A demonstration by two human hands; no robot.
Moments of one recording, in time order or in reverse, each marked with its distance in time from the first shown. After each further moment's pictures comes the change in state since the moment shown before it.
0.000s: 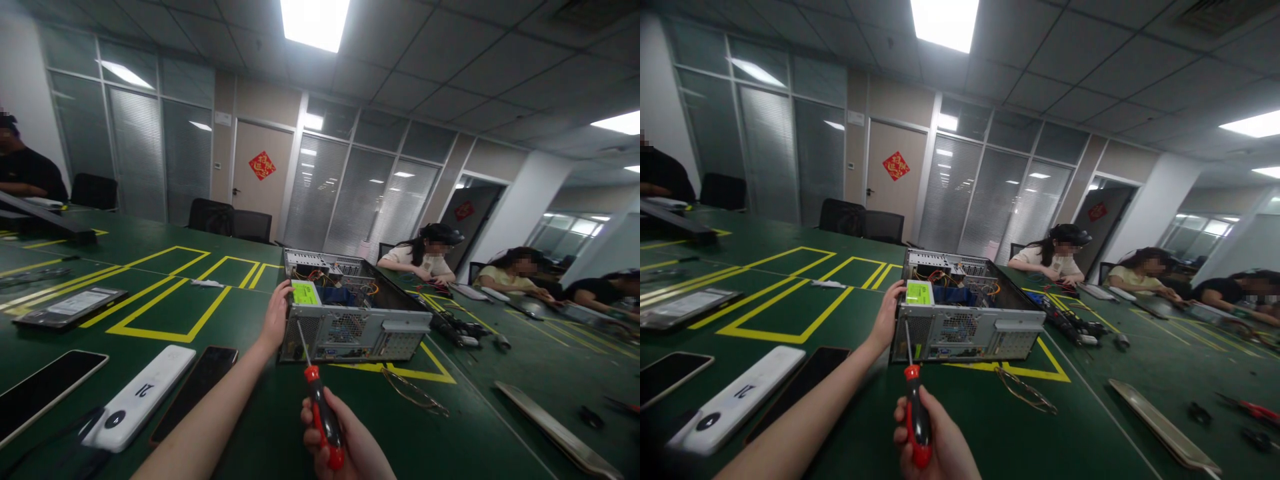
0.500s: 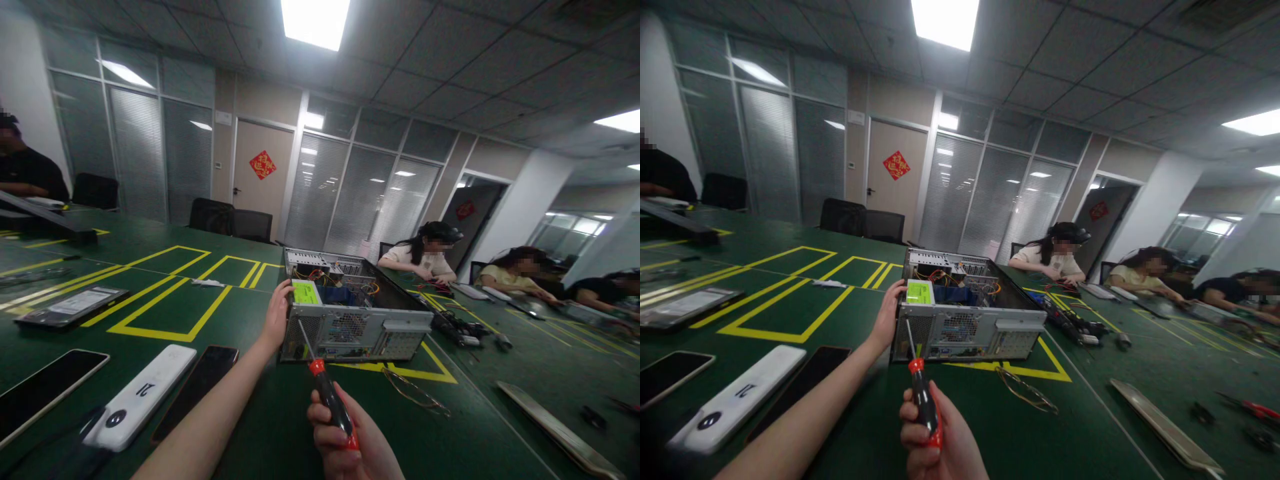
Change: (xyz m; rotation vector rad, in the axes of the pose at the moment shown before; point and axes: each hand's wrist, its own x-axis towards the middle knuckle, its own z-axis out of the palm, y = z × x) left_hand 0.000 0.001 0.000 -0.007 0.003 -0.006; right_hand -0.003 -0.008 -0.004 0.126 -0.296 0.085
